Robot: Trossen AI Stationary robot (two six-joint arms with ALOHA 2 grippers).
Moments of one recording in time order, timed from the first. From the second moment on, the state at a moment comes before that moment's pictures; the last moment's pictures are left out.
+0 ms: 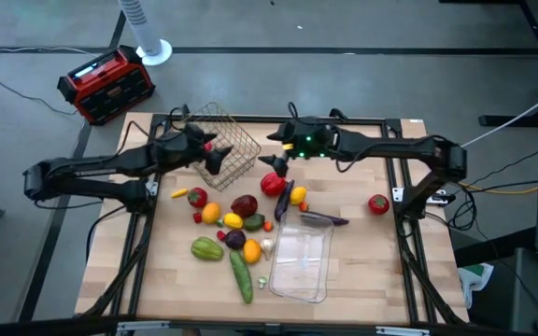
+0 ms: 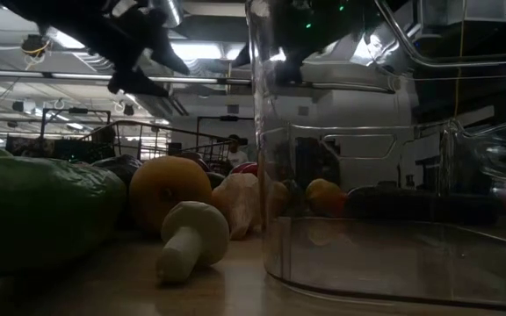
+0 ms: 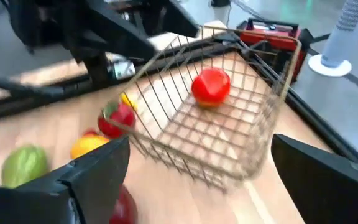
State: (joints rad) left arm 0.30 0.87 0.59 -0.09 -0.34 -0.43; right arm -0.24 1.62 1.27 -0.08 -0.04 0.12
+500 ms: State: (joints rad) left arm 0.13 0.61 0.59 -0.75 -0.24 -0.76; right arm -0.24 1.37 1.27 -0.51 0.05 0.04
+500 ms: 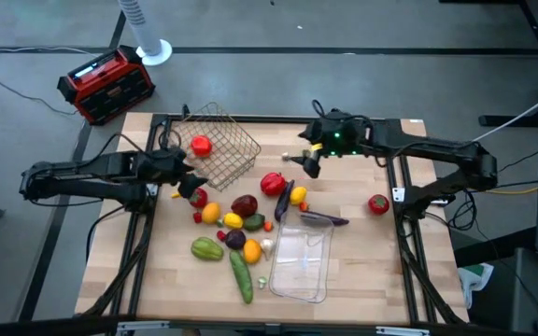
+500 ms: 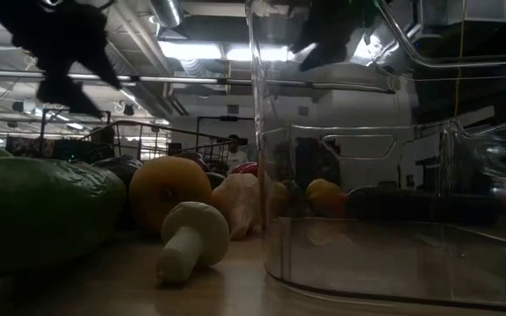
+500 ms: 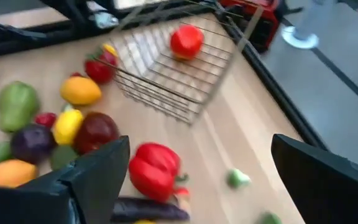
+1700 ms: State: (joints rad) left arm -0.01 1.13 0.58 -0.84 -0.23 -1.00; right arm -0.24 1.29 1.27 -0.77 0.15 0.04
